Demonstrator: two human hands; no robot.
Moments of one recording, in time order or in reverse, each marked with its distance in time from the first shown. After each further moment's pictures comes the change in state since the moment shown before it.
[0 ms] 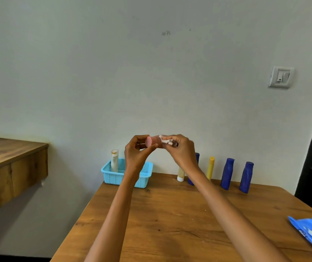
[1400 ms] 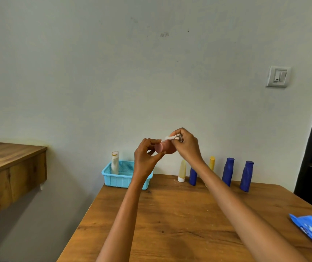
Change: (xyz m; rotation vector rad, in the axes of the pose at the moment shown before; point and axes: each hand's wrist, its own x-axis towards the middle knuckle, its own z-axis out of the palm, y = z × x) left_hand 0.001 -0.024 0.012 0.107 -0.153 0.229; right_hand 0.020 0.011 -0.004 0.033 -0.003 0.098
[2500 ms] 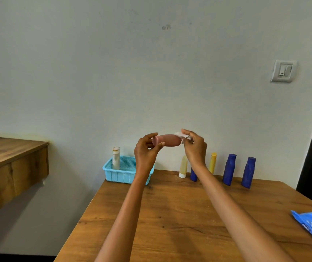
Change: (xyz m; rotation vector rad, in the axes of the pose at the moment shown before) left_hand 0.003 0.004 0.007 0.038 0.128 -0.239; right_hand -0.016 0.018 0.002 0.096 0.219 0.116
